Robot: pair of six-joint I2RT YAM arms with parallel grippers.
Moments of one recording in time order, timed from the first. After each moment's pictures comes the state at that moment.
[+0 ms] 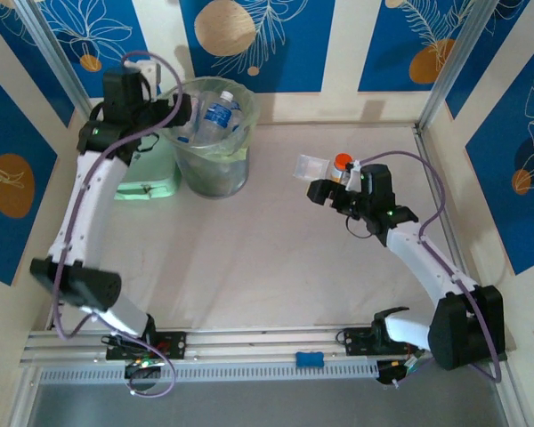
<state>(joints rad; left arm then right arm) -0.19 1.53 1.82 -0.71 -0.07 -0.10 0.21 1.21 0.84 -0.26 -0.35 0.55</state>
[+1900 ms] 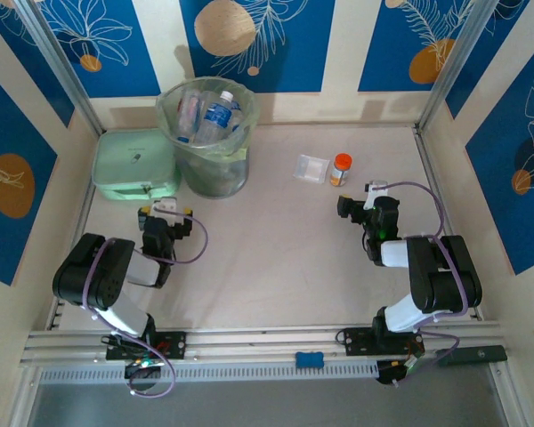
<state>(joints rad) -0.19 1.60 0.26 1.07 -0.30 0.12 0.03 1.52 0.40 0.72 -0.02 0.13</state>
